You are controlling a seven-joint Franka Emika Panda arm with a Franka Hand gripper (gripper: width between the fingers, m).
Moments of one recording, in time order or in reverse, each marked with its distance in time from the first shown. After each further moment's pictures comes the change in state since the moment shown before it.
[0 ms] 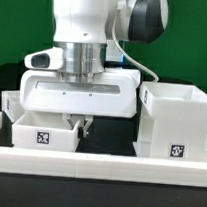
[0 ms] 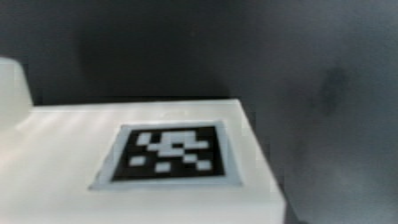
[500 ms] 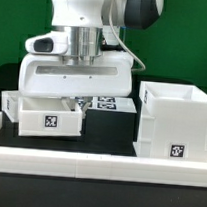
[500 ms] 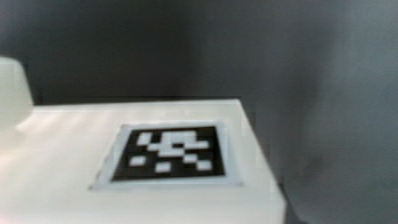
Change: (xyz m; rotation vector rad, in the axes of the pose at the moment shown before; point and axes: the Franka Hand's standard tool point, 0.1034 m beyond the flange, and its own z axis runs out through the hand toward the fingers) arm -0.028 0.007 -0.023 0.001 -0.012 -0.297
